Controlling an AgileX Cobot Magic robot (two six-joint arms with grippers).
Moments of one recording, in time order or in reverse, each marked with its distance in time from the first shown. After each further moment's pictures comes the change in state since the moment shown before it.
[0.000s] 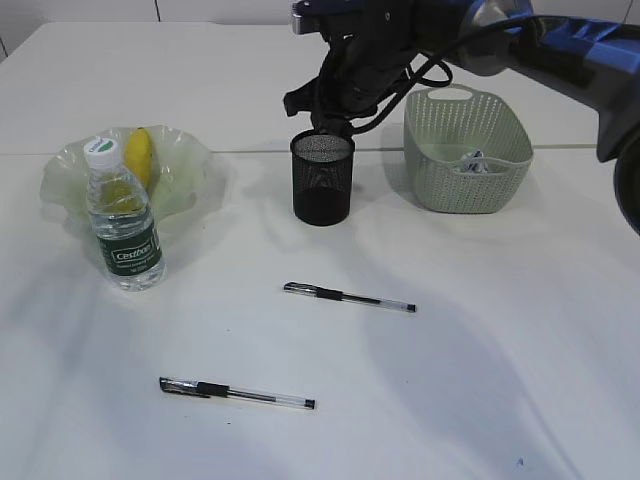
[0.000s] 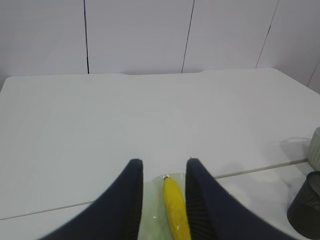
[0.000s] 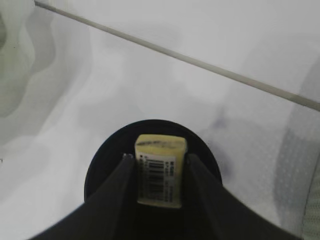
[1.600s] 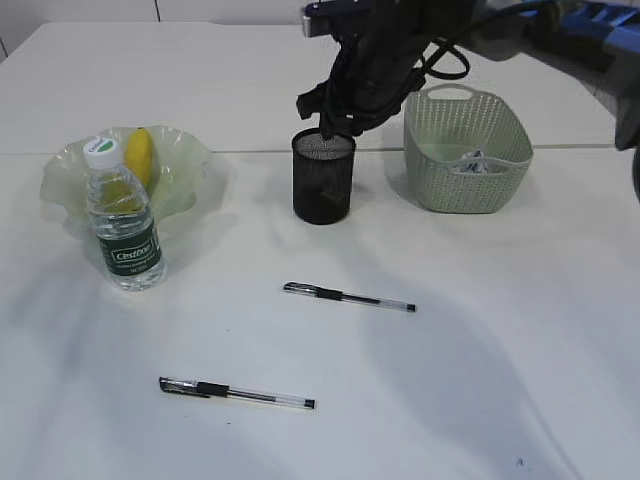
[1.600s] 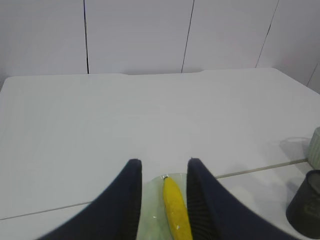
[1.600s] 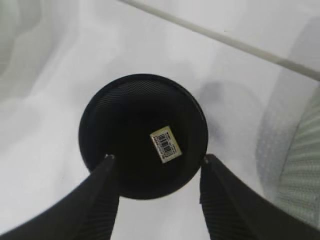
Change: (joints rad) left arm 0.000 0.000 0.000 0.000 0.000 0.000; right arm -0.008 -0.018 0.000 -0.014 0.134 -0.010
